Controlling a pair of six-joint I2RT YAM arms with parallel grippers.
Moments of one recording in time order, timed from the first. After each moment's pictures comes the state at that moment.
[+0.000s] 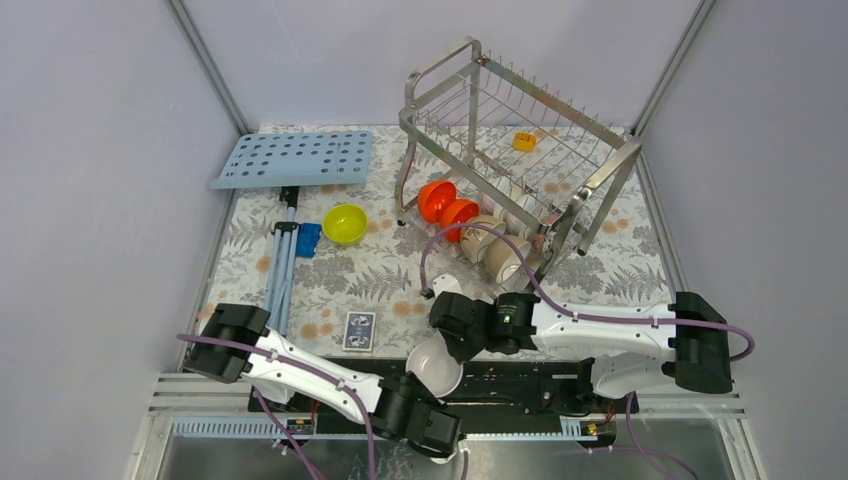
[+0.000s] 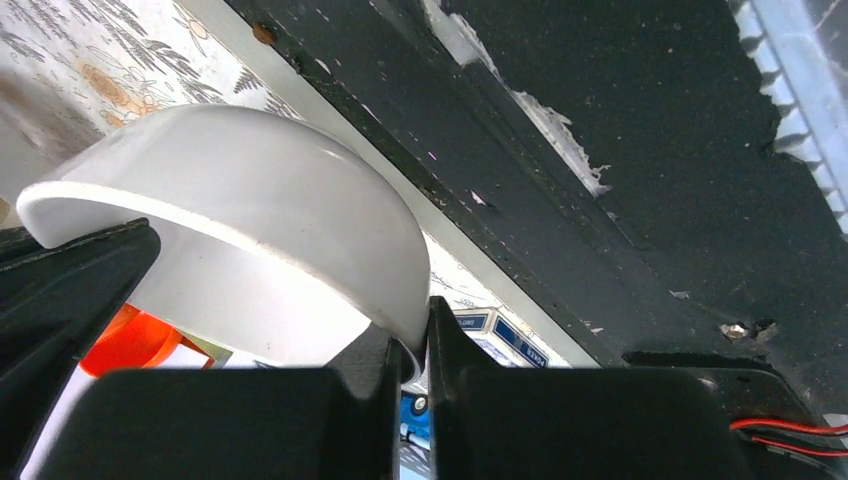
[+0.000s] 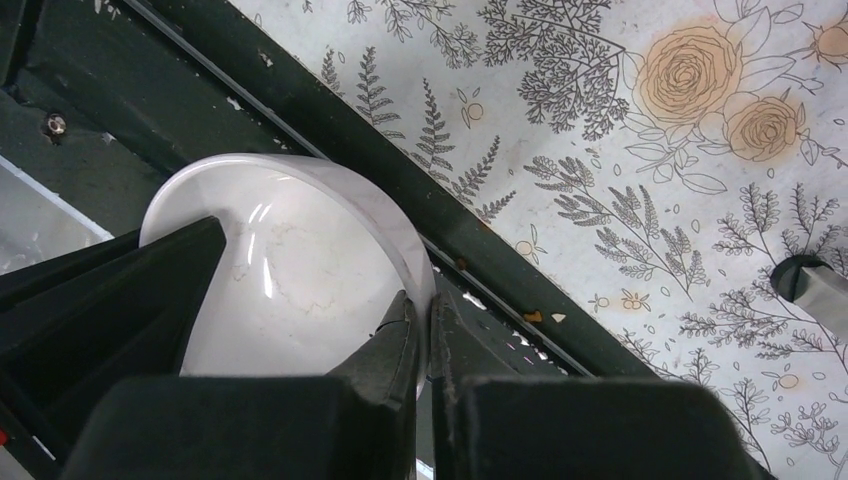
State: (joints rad) left arm -1.87 1.49 0.96 -0.93 -0.40 0.53; right arm 1.32 1.33 0.93 -0.68 0.15 0.64
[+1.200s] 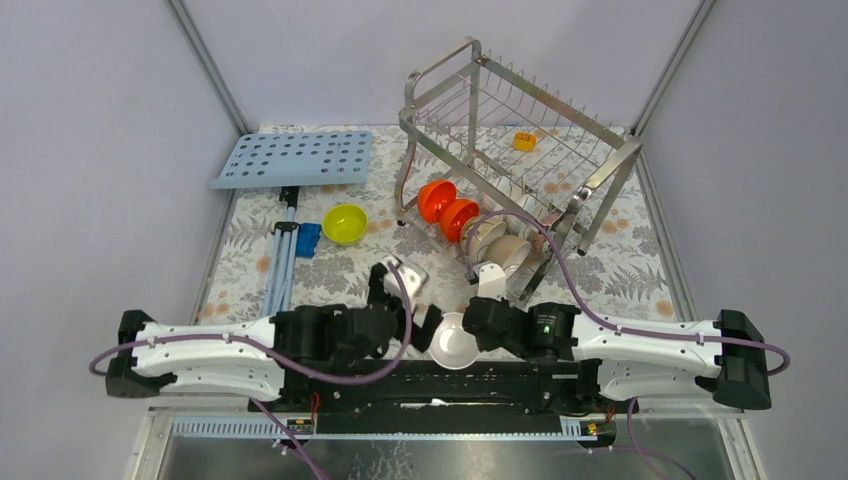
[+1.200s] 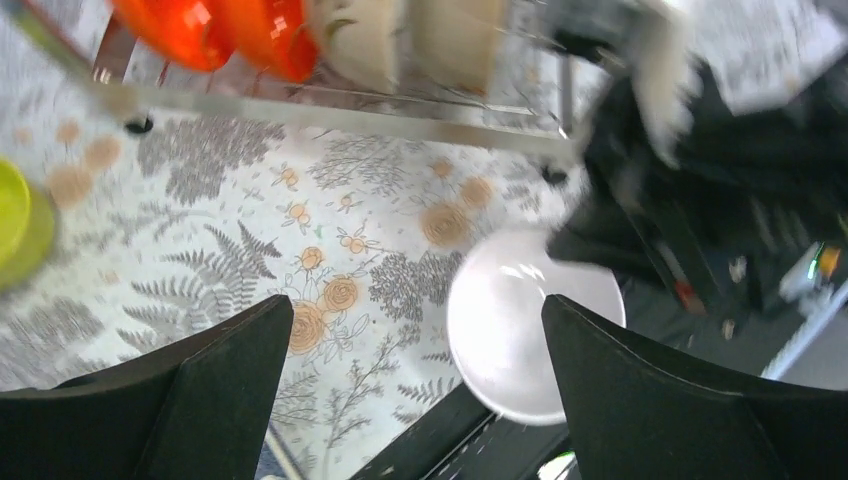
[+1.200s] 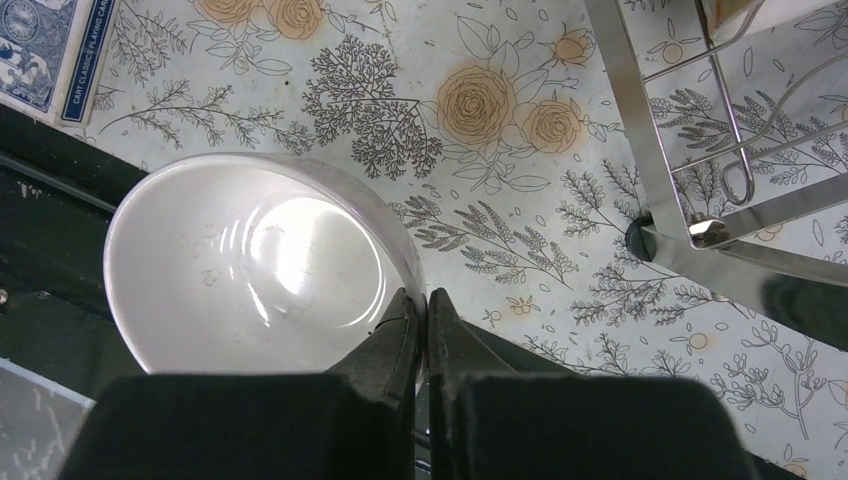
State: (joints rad) left arm -1.53 0.91 0.83 -0.44 -0.67 -0.34; right arm 1.31 1.09 0.75 -0.67 0.45 0.82
